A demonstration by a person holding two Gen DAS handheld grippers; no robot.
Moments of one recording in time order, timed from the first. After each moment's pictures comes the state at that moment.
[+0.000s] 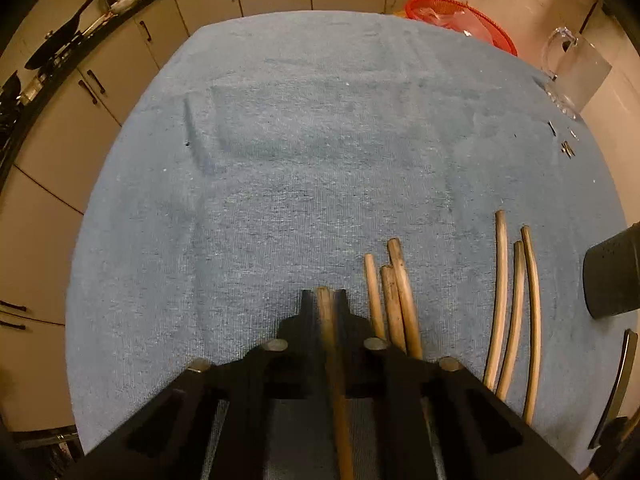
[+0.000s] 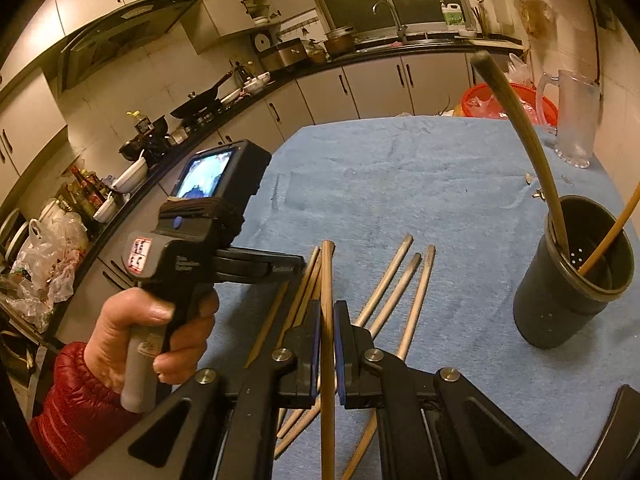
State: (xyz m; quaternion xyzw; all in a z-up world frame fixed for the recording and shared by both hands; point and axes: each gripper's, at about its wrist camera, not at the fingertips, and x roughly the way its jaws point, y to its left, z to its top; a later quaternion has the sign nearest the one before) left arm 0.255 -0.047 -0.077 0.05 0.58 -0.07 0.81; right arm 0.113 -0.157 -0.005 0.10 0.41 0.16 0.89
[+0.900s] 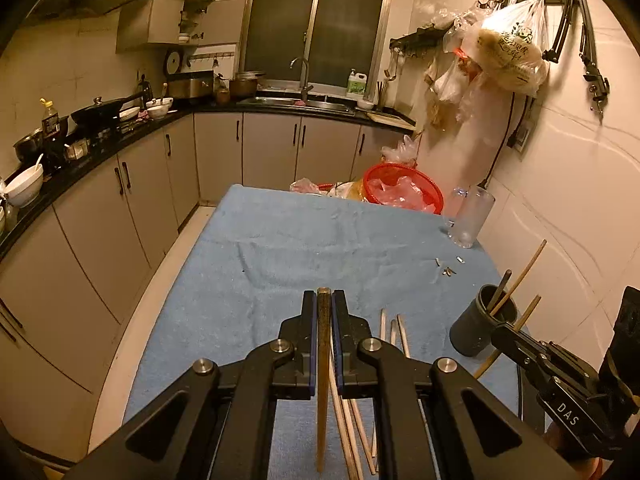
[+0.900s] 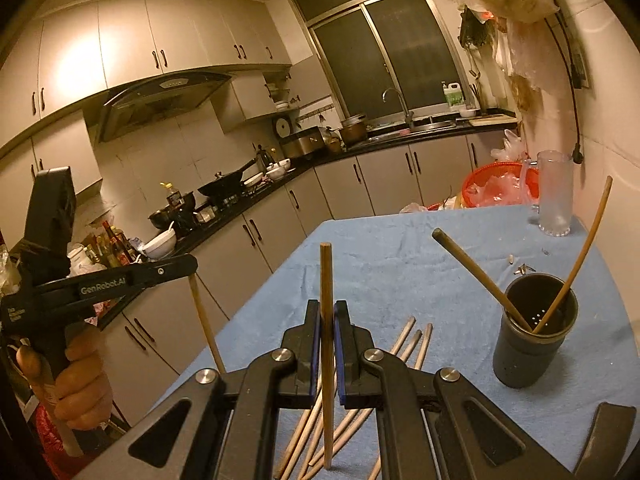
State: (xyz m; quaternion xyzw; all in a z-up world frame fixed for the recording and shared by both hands) left arm 0.099 0.021 0.099 -0.04 0.33 -0.12 0.94; right arm 0.053 -0.168 0.060 0.13 0.25 0.16 0.95
